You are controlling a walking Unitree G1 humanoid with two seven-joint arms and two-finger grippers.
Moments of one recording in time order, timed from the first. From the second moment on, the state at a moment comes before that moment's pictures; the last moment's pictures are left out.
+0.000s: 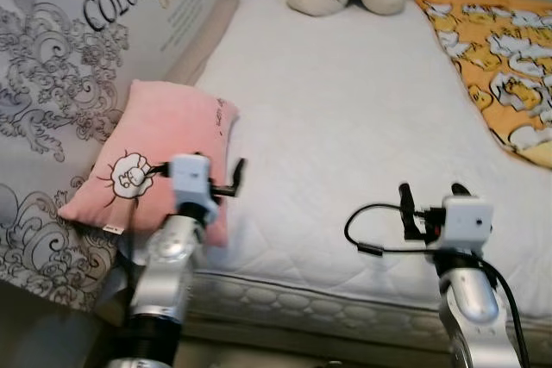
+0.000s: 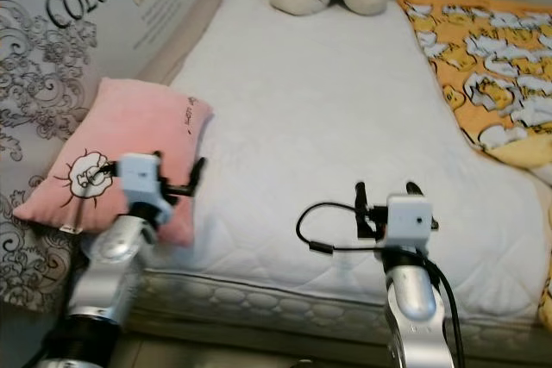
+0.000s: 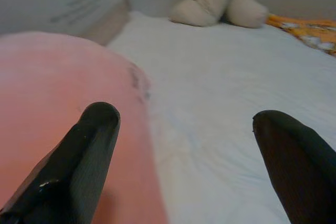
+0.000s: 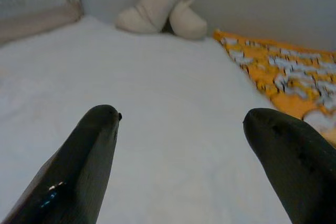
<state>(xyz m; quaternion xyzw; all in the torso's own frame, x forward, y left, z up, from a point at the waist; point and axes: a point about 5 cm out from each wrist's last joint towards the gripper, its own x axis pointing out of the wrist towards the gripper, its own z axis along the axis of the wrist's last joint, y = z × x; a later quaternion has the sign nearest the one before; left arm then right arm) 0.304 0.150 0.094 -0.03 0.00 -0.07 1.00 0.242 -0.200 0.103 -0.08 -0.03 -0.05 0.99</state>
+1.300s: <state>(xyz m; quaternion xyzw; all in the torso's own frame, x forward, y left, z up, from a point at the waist) 0.314 0.136 0.097 0.00 -0.01 -0.11 0.99 0.257 -0.186 0.099 -0.09 -0.03 -0.01 1.00</state>
